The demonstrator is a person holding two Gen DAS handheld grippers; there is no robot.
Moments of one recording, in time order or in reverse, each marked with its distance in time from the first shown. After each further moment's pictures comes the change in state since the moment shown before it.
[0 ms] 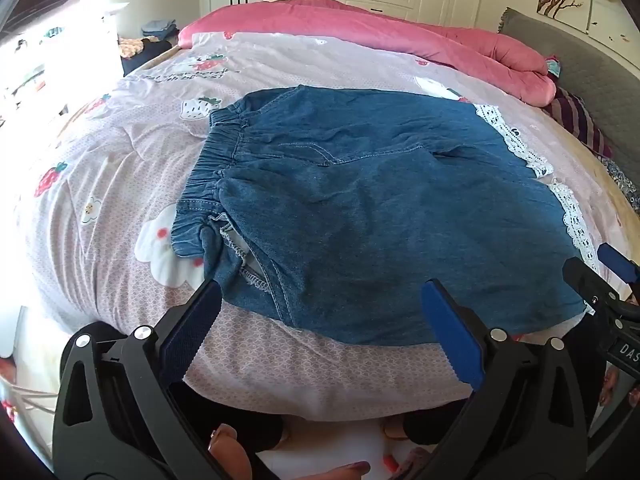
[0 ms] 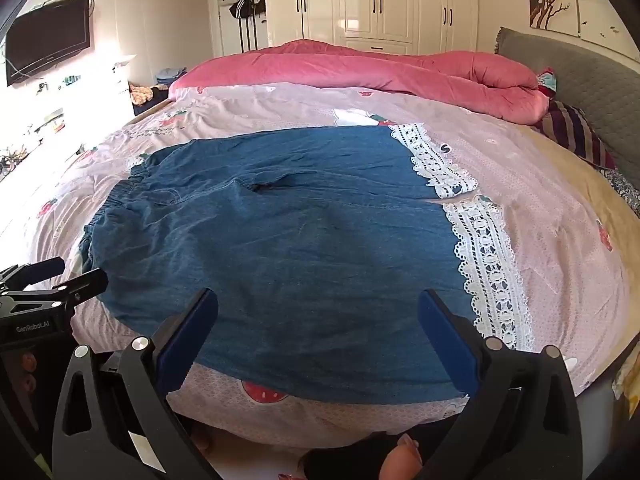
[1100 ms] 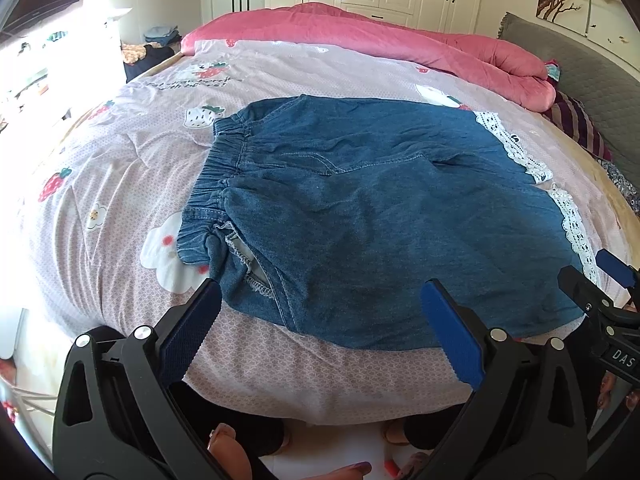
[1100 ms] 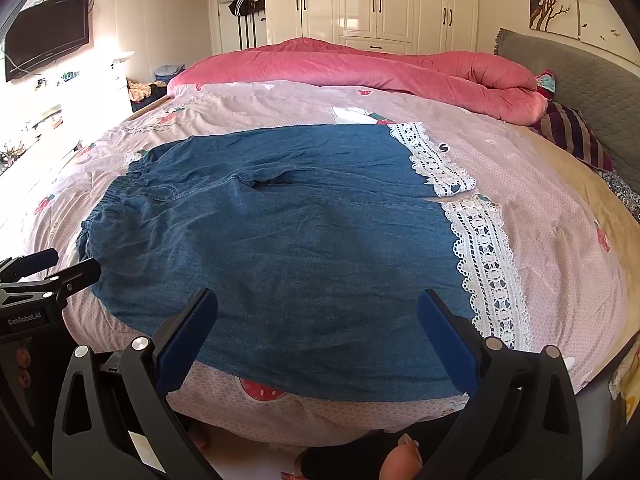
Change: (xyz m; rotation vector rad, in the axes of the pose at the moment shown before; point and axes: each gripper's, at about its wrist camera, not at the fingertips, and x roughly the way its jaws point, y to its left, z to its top) left arm -0.007 0.001 0.002 0.000 -0.023 0.006; right arm 0.000 0.002 -0.002 -0.007 0.009 -0.008
